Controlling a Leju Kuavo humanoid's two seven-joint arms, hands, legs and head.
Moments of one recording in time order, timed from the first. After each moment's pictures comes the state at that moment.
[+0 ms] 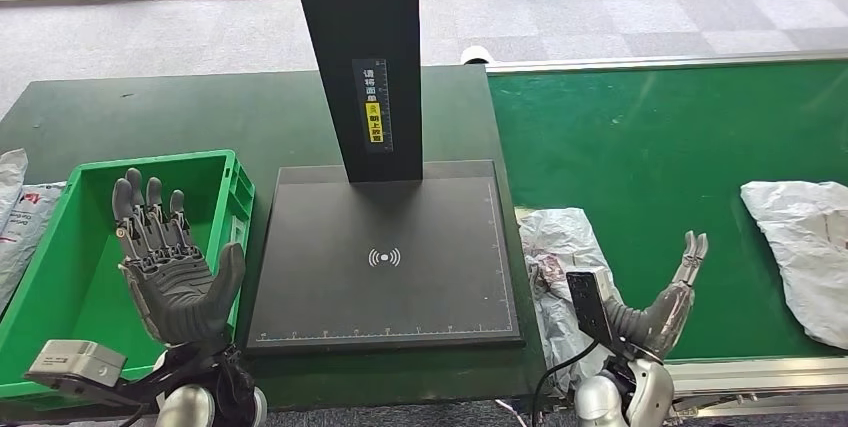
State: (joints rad) left arm 0.04 -0.32 -0.17 -1.68 -0.02 0.39 -0.70; right arm 0.02 0.33 -0.41 -1.32 1.01 -0.70 -0.29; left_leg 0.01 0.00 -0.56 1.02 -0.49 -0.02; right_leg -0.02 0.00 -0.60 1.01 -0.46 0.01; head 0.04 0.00
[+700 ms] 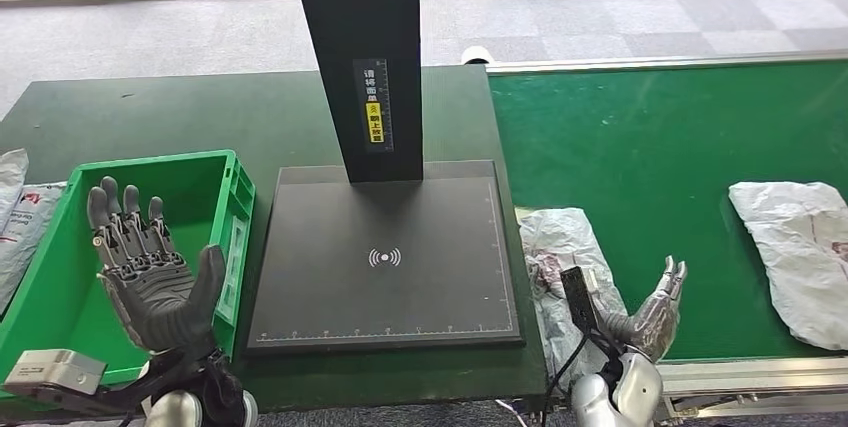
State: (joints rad) left arm 0.06 -0.33 -0.13 -1.71 -0.01 0.39 -0.70; right arm -0.13 0.30 -0.58 -0.97 1.33 -0.64 -0.03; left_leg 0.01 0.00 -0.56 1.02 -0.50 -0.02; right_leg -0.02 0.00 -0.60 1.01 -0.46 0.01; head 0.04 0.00
